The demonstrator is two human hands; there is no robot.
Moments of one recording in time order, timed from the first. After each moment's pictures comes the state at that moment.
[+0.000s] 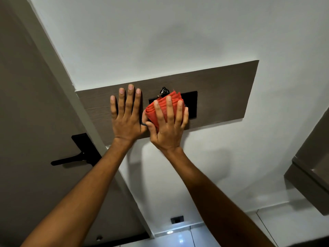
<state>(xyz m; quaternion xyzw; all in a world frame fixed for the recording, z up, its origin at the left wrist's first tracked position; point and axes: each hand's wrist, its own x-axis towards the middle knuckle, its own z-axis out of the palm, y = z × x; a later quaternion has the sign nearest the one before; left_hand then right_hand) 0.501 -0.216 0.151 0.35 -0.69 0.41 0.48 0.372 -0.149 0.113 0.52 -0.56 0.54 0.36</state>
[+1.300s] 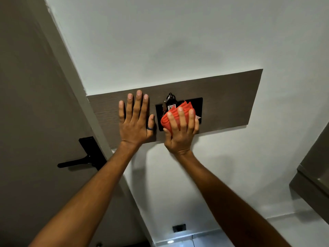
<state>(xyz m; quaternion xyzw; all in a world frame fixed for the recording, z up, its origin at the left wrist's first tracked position) 0.502 -0.211 0.156 0.34 -0.69 0.42 0.48 0.347 -0.164 0.095 0.50 -0.50 0.59 0.38</state>
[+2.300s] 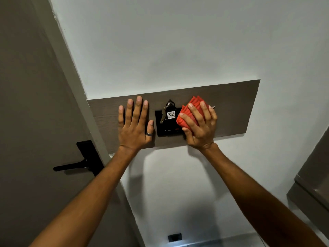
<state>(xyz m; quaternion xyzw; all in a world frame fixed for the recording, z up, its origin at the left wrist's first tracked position) 0.502 -0.209 0.156 0.34 -0.69 0.42 0.48 0.249 -0.164 0.127 0.59 -0.42 0.50 0.47</state>
